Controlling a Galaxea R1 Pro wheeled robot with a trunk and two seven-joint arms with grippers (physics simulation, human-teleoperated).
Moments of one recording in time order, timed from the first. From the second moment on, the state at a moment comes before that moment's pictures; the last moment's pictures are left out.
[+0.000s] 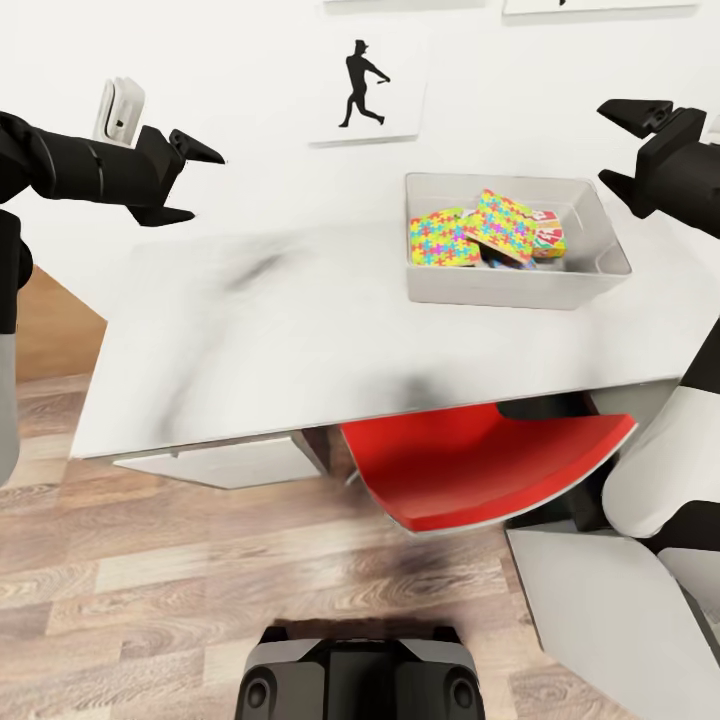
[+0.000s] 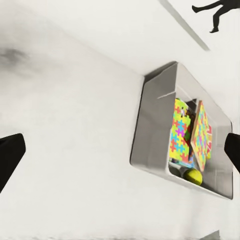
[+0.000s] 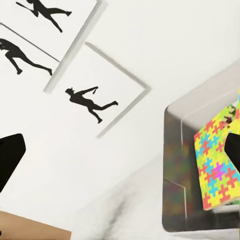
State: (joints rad) left arm -1.57 0.37 -0.27 -1.33 1.99 0.81 1.00; right arm -1.35 -0.15 -0.36 -1.55 -1.20 1.04 -0.29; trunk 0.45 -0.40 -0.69
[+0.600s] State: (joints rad) left arm -1.57 0.37 -0.27 -1.33 1.97 0.80 0.99; right arm -1.35 -0.15 -0.36 -1.55 -1.20 1.04 -0.29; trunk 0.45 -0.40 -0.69
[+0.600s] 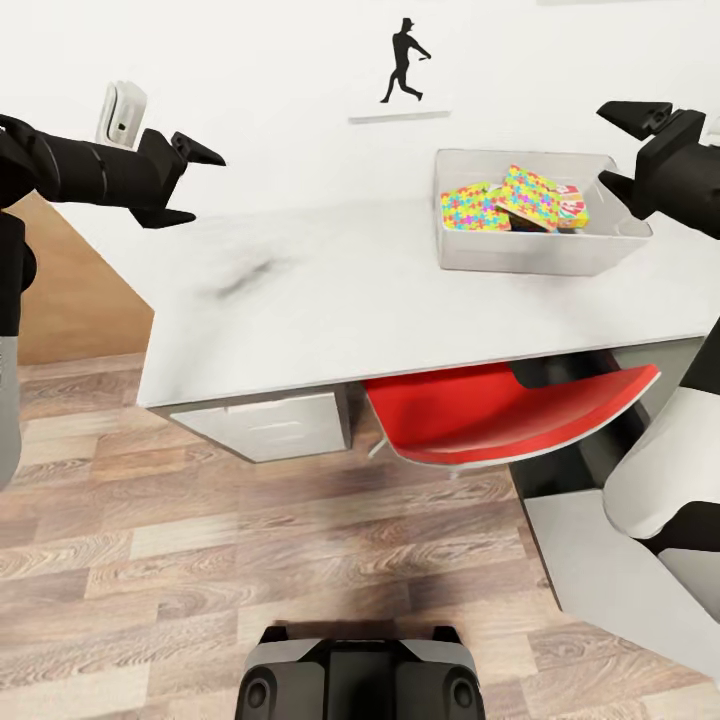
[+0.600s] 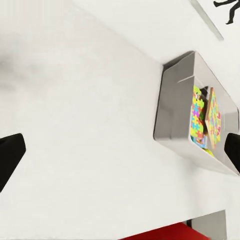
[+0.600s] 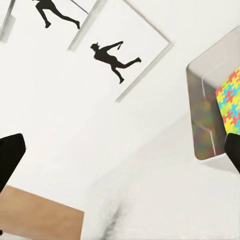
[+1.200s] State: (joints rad) left arm -1.55 0.37 -0.27 -1.34 1.95 0.78 0.97; right arm -1.31 -0.18 -0.35 -1.55 -1.20 1.04 -0.29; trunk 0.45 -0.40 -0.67
